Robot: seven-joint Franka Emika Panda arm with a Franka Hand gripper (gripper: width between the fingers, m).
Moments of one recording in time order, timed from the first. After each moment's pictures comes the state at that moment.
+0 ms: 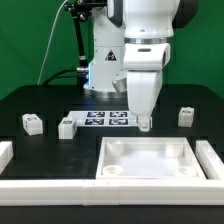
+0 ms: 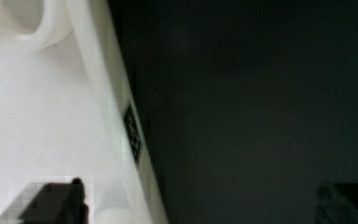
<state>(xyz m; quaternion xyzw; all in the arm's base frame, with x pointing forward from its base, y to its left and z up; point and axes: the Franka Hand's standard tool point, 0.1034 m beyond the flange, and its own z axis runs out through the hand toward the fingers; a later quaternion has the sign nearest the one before) 0.475 0.063 0.051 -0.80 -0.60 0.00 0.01</state>
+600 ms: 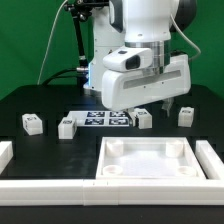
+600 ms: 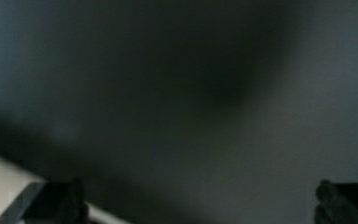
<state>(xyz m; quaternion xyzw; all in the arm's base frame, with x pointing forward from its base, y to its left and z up) 0.437 0.073 0.037 -0.98 -0.18 0.00 0.03</state>
